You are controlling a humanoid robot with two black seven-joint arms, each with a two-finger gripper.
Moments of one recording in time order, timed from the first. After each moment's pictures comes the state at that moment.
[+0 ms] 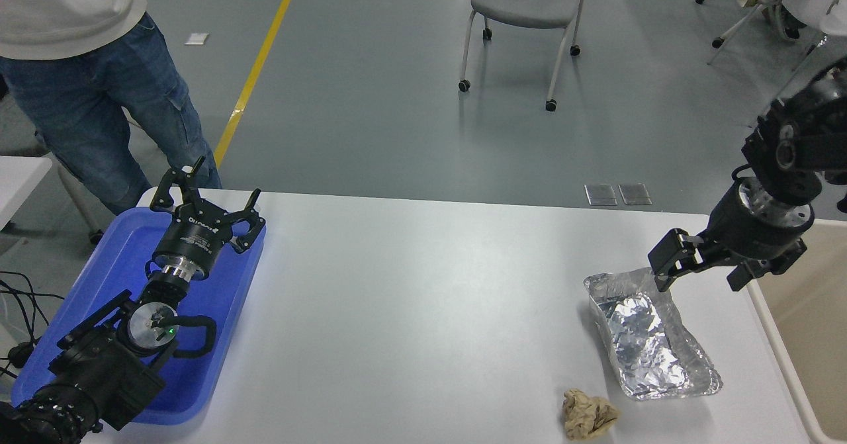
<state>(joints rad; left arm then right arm) -0.59 0.22 -0.90 -0.44 -0.08 -0.64 -0.32 1.85 -0.47 -1.25 1.29 -0.59 0.62 0.08</state>
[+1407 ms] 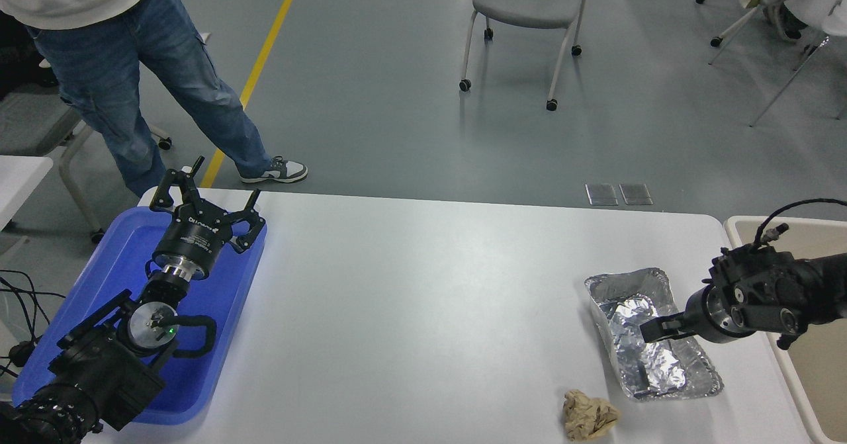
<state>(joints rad) -0.59 0.22 -0.90 -0.44 -0.08 -0.64 -0.32 1.23 -0.39 -1.12 0.89 -0.66 0.16 0.08</state>
